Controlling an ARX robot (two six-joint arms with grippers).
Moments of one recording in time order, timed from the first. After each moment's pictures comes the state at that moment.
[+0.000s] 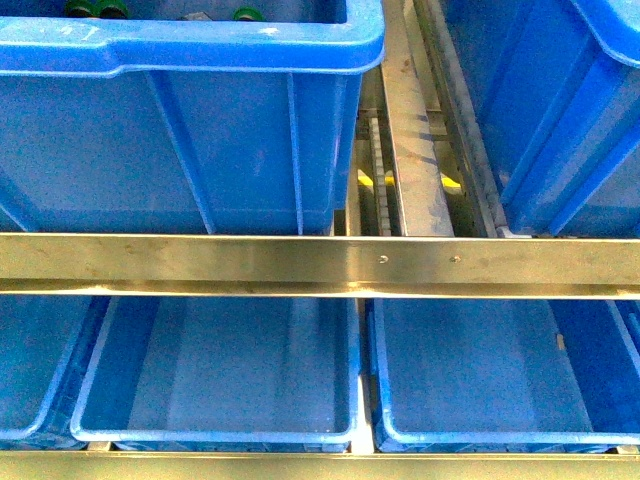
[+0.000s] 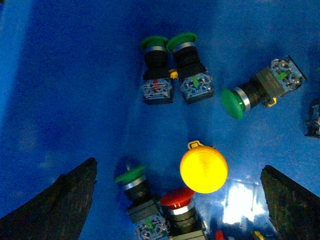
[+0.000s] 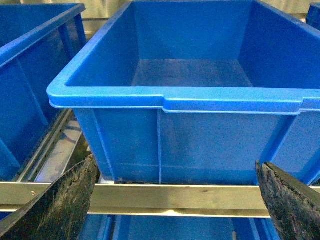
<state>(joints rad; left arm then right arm) -0.20 1.97 1.78 -0.51 -0.33 -0.09 0.00 0.00 0.03 0.00 0.00 0.00</state>
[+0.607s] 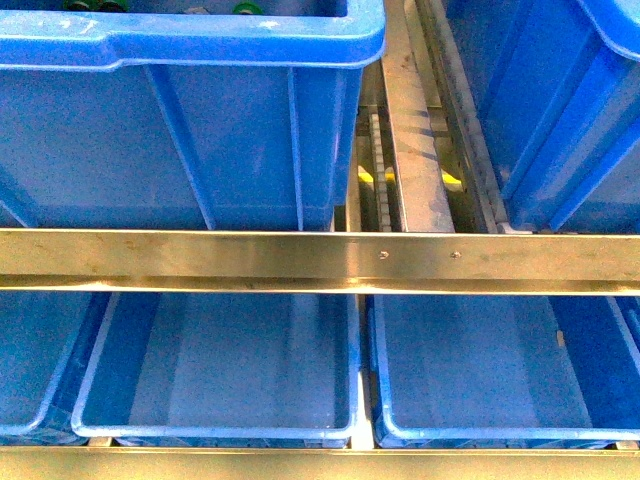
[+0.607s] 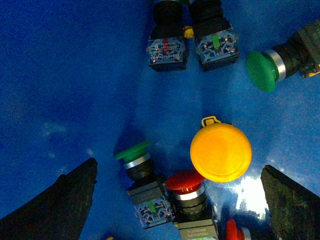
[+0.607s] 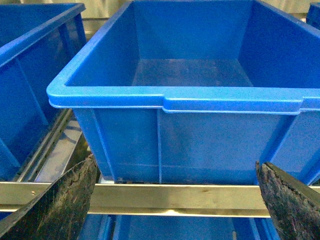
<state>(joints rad) -0.19 2.05 1.84 -0.63 -0.38 -0.16 0.00 0.00 0.03 0.00 0.00 0.00</state>
